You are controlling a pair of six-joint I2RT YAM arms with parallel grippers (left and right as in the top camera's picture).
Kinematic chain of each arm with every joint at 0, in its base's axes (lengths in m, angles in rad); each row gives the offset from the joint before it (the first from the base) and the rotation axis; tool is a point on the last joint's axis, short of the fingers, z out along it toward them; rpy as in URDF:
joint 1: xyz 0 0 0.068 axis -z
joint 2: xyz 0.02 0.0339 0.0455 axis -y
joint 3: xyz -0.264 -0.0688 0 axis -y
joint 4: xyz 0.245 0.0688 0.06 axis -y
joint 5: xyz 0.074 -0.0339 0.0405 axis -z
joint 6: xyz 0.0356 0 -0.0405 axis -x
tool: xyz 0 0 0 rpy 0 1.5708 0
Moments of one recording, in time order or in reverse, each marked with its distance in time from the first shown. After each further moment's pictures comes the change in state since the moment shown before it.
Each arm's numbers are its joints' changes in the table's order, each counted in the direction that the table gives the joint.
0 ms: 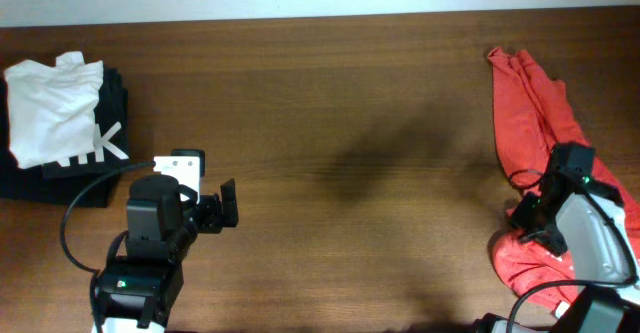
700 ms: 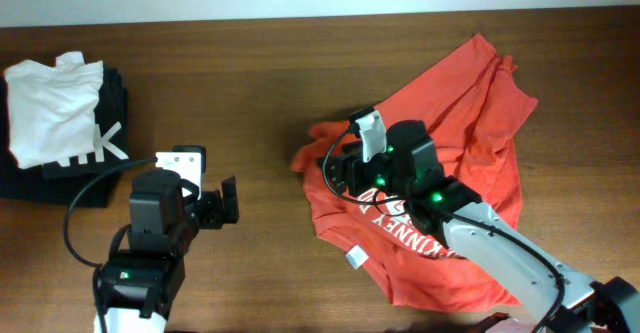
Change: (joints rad) left arm 0.000 -0.046 0.002 0.027 0.000 0.000; right arm -0.899 -0.009 -0.021 0.906 -0.585 0.036
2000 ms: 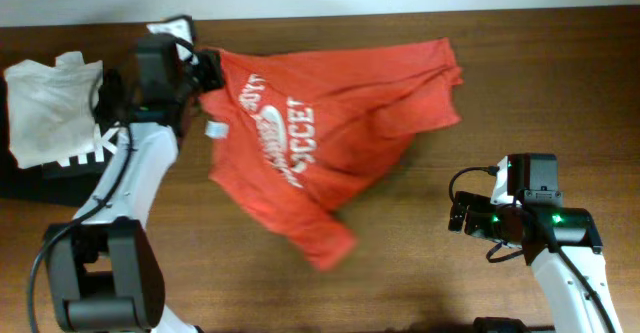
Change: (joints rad) left arm -0.116 -0.910 0.605 0.443 0.185 0.210; right arm 0.572 0.365 0.006 -1.014 0.296 0.085
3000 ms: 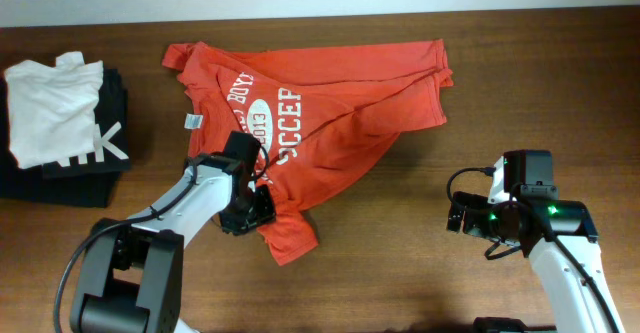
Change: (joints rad) left arm 0.280 0.042 -0.381 -0.657 0.007 0.285; right arm 0.000 -0.052 0.000 0.000 -0.003 0.000
